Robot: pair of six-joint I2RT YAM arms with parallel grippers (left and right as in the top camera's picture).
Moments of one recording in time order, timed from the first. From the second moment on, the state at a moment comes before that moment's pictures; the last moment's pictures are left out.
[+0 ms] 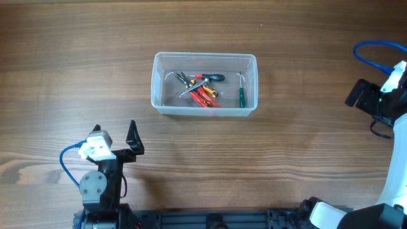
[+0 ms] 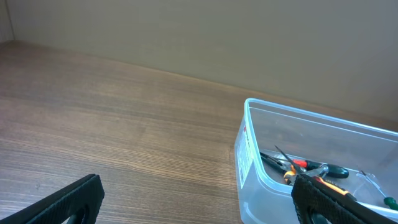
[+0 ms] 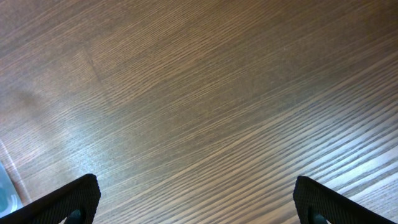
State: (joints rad) left arm 0.02 0.01 0.05 -0.17 0.00 -0.22; right arm -0.49 1.38 1.25 -1.00 -0.03 0.04
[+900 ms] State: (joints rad) left arm 0.02 0.01 0.05 -0.16 0.00 -0.22; right arm -0.31 0.82 1.11 -0.63 -0.03 0.13
